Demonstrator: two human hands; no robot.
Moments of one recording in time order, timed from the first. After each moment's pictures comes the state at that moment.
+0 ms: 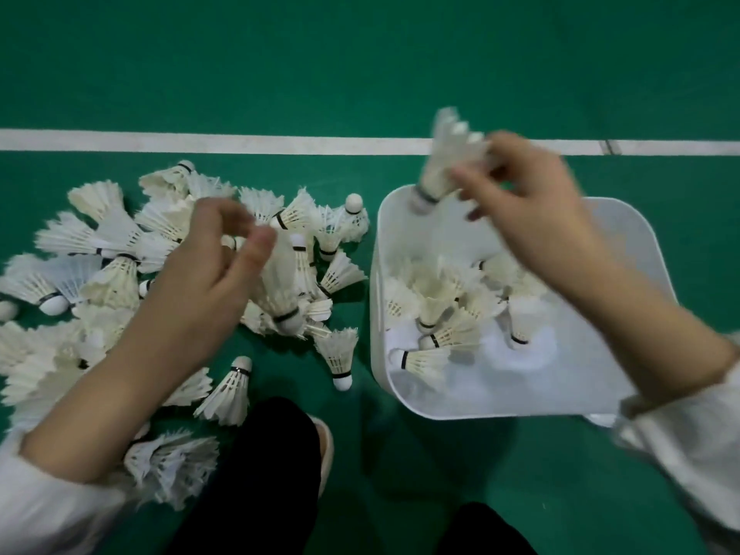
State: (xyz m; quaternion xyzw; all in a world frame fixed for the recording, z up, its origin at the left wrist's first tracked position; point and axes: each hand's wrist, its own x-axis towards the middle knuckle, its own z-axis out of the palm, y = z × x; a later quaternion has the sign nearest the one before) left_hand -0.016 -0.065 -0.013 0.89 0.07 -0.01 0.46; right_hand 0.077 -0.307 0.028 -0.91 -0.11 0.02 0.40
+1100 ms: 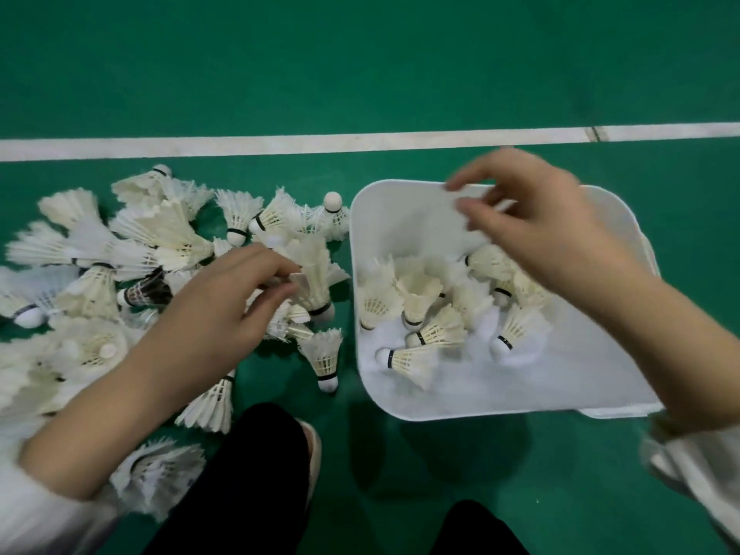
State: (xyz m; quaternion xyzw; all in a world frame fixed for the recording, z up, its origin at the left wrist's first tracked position) left_hand -0.012 -0.085 -0.030 0.93 -0.11 -0.03 0.35; right_hand 0.063 -0.341 0.036 -0.93 -0.13 0.05 0.34
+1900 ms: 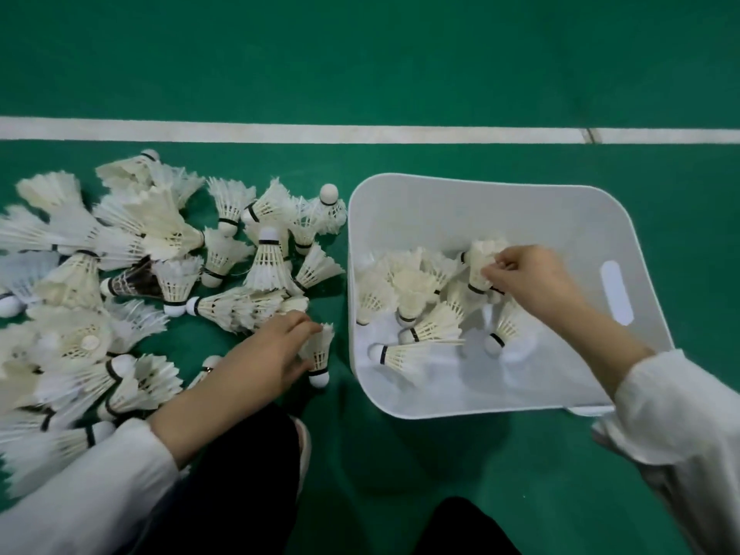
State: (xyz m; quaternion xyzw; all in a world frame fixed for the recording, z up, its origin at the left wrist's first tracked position) left_hand -0.031 -0.098 -0.155 0.93 -0.18 -0.17 0.25; right_hand 0.071 -0.408 -0.070 -0.95 0.12 0.18 0.21
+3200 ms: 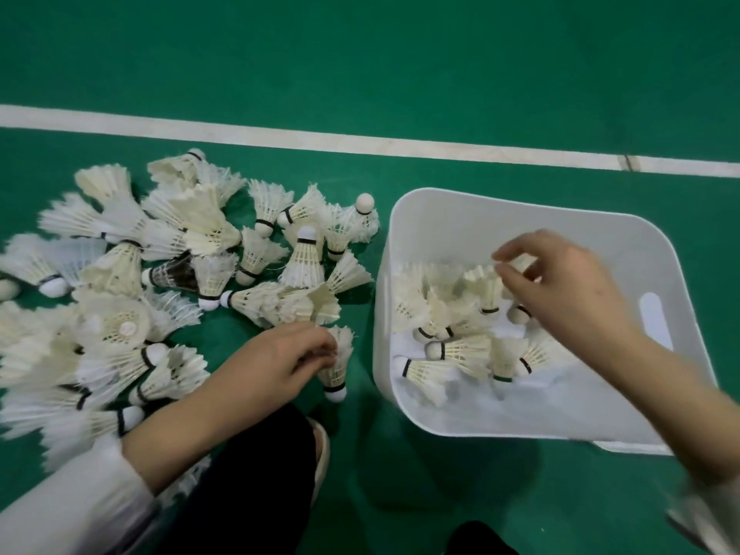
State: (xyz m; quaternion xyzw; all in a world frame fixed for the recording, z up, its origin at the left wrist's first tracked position) left_hand -0.042 -0.079 -0.119 0.90 -0.15 -0.13 0.38; right_hand 0.053 -0.350 -0.010 -0.98 -0.06 0.10 0.18
